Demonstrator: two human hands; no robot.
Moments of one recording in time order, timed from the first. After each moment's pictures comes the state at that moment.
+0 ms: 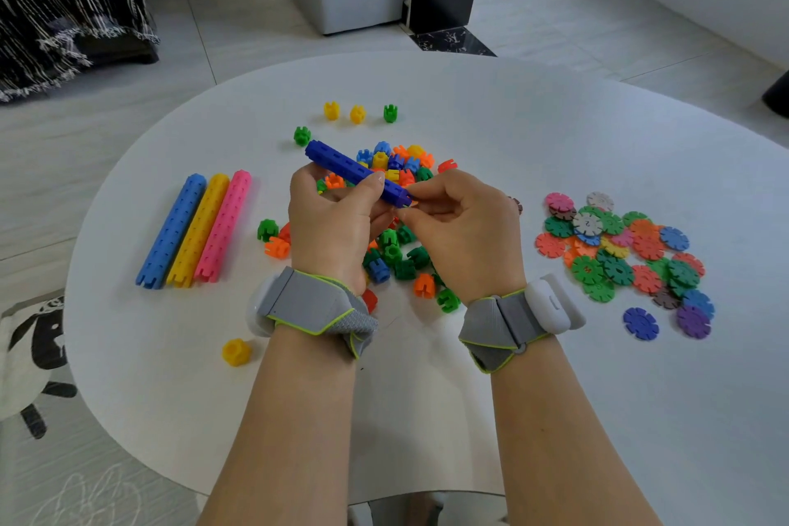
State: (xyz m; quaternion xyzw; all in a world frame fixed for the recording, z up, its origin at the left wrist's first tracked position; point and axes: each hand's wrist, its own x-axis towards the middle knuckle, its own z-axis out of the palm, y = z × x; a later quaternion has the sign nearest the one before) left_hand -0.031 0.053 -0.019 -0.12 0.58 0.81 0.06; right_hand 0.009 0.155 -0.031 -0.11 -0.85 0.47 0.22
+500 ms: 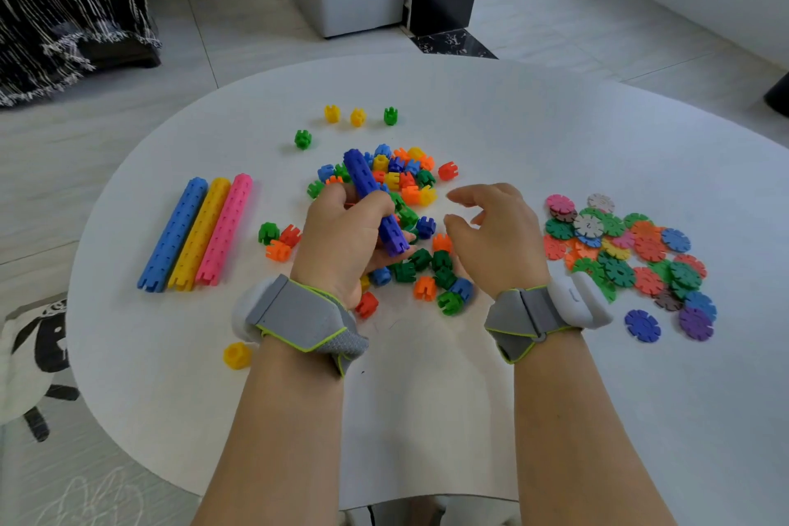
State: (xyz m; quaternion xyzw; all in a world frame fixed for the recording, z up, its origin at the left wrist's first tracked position) left_hand -0.027 0.046 -0.014 -0.07 0.65 0.73 0.19; right_hand 0.009 0.188 -0.042 -0.21 -0.91 0.34 0.11
